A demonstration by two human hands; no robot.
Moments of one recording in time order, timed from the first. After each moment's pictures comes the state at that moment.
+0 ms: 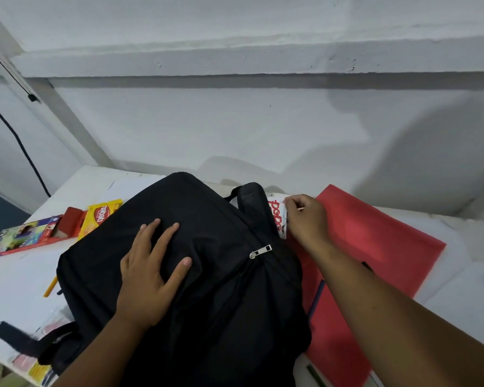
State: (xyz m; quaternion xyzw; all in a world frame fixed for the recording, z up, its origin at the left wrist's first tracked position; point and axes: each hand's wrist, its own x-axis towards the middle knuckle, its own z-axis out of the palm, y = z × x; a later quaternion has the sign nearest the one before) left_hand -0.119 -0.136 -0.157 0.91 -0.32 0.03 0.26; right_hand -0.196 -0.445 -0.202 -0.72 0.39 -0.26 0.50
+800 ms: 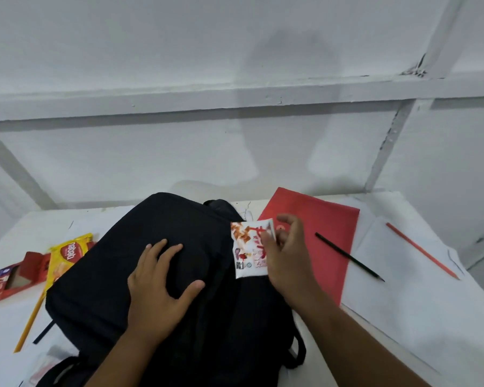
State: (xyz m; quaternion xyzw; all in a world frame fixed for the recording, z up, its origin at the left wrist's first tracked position) left_hand -0.125 -0.106 -0.161 0.83 -0.43 0.01 0.35; right_hand -0.299 -0.268 -0.108 -0.62 0.40 -0.37 0.57
